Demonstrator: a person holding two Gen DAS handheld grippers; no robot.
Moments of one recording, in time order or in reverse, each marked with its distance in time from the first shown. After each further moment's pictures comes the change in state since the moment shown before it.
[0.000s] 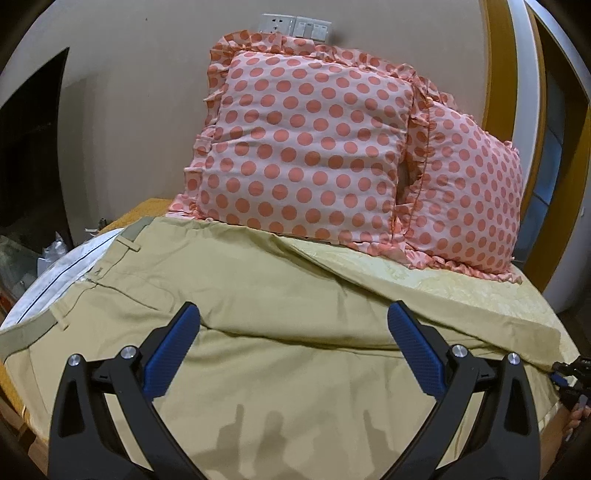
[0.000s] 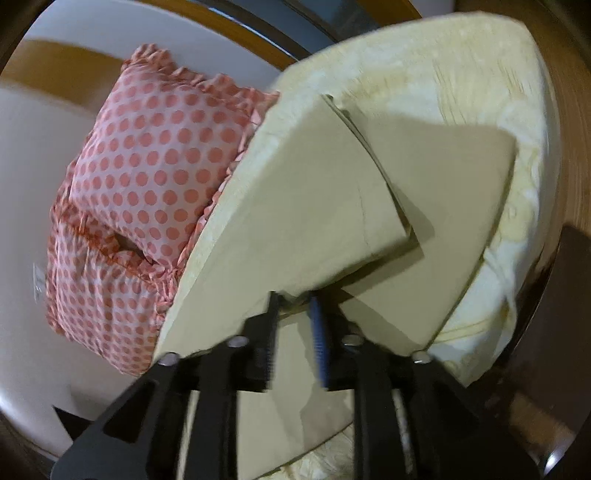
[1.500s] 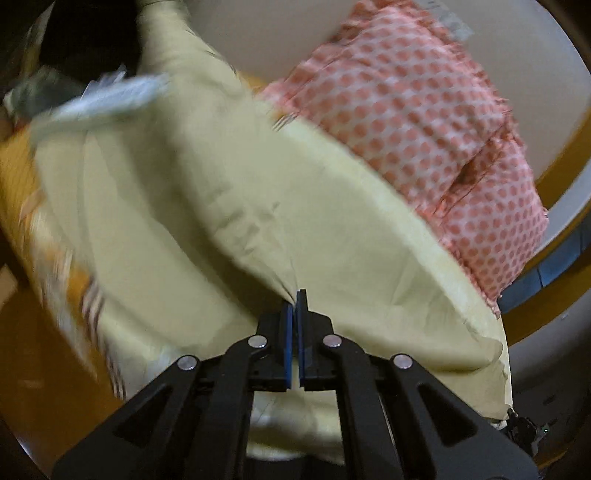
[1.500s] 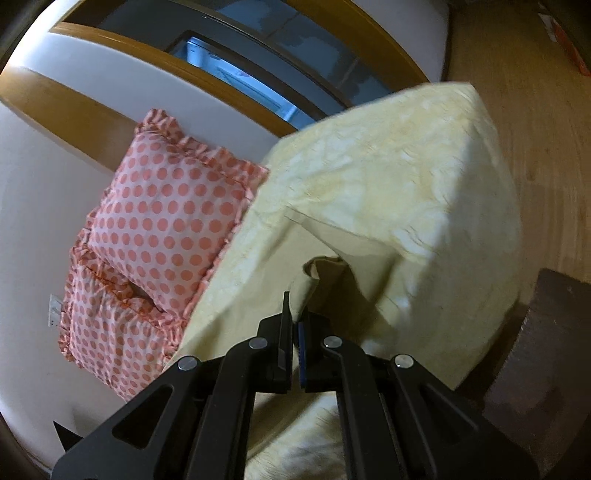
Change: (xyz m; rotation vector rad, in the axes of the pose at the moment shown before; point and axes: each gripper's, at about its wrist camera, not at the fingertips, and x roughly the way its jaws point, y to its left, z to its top) left arm -0.046 0.095 -0.108 -0.481 0.276 -0.009; right arm -0.058 -0.060 0.022 -0.006 -0.207 0.041
